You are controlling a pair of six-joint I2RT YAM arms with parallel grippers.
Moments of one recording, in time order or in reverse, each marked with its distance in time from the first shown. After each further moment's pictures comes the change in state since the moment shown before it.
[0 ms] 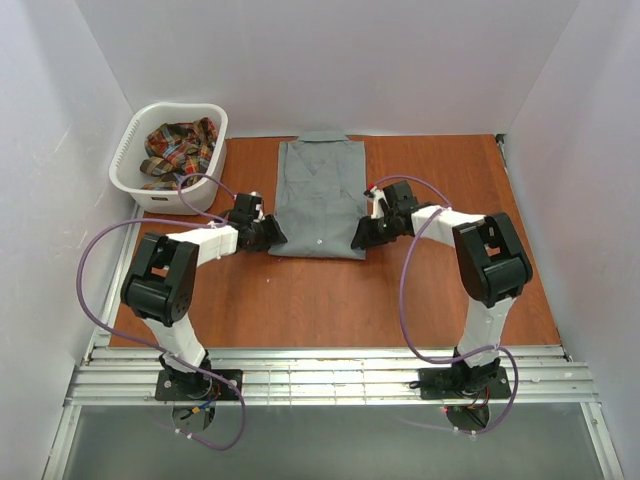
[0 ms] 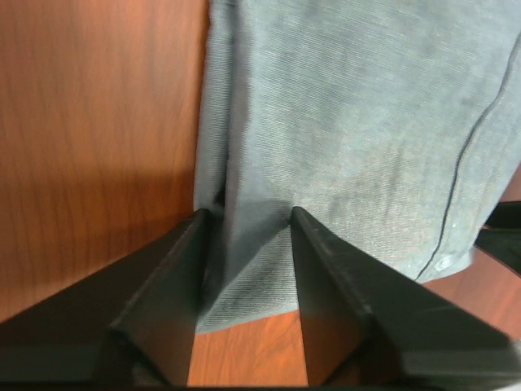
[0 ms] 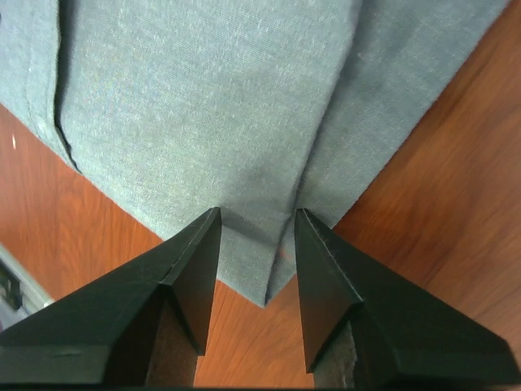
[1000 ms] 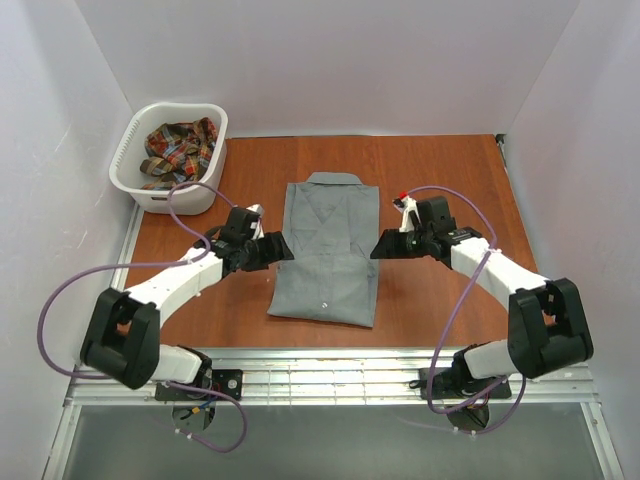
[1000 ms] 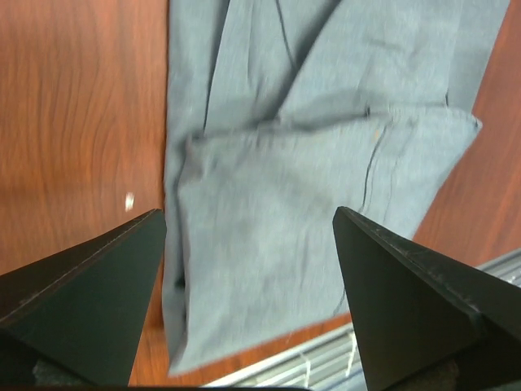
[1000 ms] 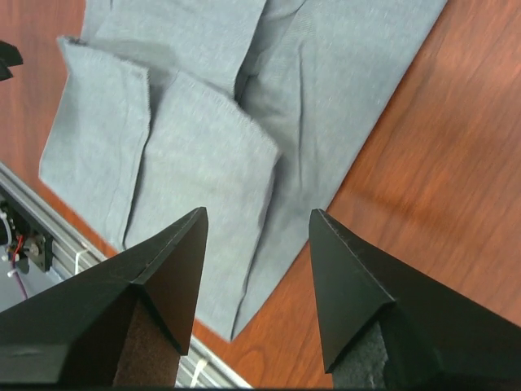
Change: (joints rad) left arm -0.105 -0.438 -0.180 -0.249 0.013 0.025; right arm -0.043 -0.542 -0.342 -0.071 0.009 0.043
